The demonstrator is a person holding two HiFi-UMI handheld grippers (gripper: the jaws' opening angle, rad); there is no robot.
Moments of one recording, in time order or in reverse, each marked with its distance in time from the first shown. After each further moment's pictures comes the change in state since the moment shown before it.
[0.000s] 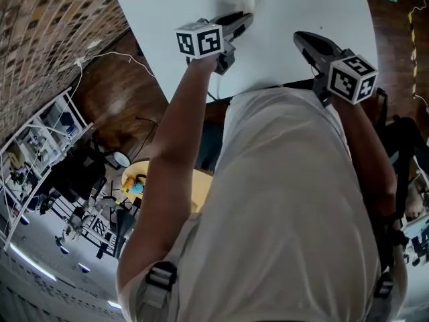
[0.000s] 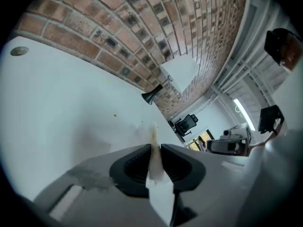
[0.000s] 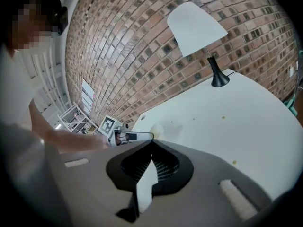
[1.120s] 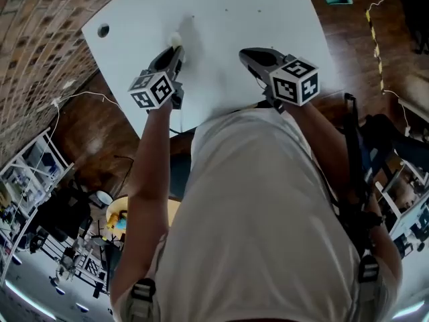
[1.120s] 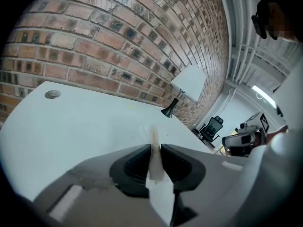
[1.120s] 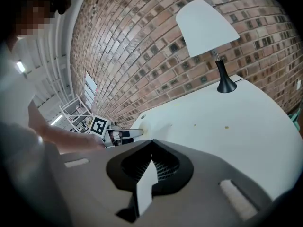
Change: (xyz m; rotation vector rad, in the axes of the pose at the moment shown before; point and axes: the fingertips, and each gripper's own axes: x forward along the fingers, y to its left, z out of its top) left arm -0.050 0.037 0.017 0.122 -0.184 0.314; right arm 0.008 -0.011 0.007 -0.088 0.024 0.007
